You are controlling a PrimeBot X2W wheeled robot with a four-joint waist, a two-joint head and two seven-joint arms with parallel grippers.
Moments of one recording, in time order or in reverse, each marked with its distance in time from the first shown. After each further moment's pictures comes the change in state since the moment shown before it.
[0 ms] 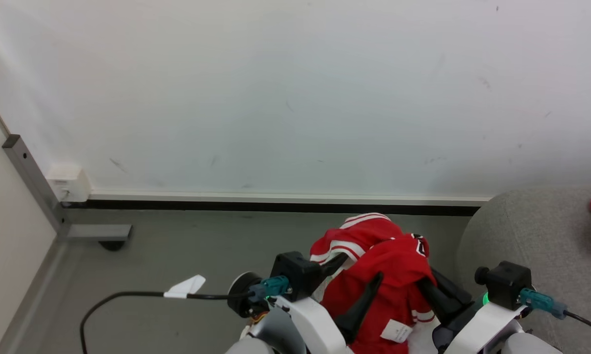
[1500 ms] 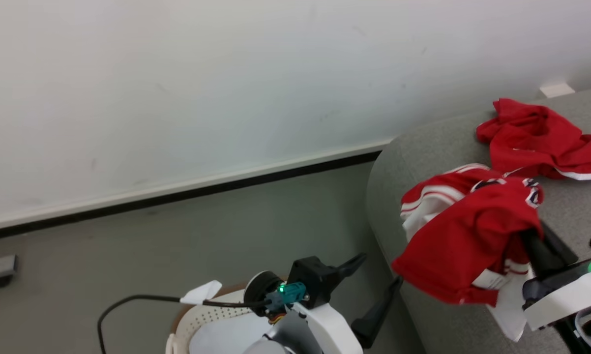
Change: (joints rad) left arm -0.024 -0.026 -0.053 0.030 0.008 0.001 -0.062; right arm 0.120 -0.084 -0.435 -0.100 -0.150 0.000 0.043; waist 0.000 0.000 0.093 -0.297
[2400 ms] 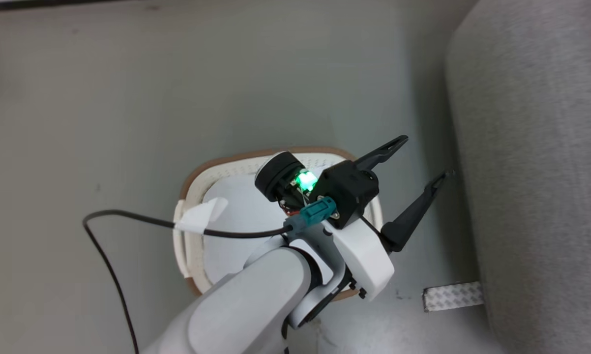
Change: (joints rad) left arm -0.338 -0.016 0.010 -0.060 0.108 -0.031 0.026; right arm -0.631 -0.104 -0.790 0.233 -0.314 0.000 0.170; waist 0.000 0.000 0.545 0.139
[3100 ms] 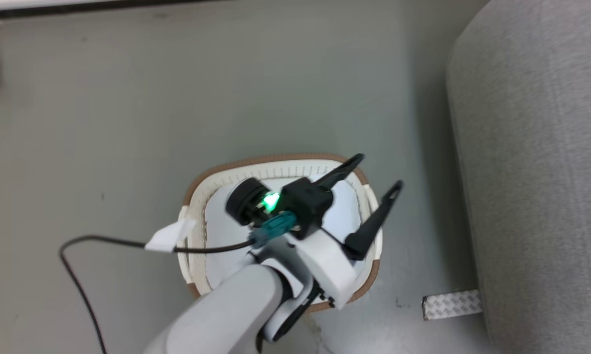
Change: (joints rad) left arm 0.083 0.056 0.022 0.012 -0.029 0.036 -0.043; right arm -0.012 0.148 -0.311 0.535 -0.474 0.000 -0.205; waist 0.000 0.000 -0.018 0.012
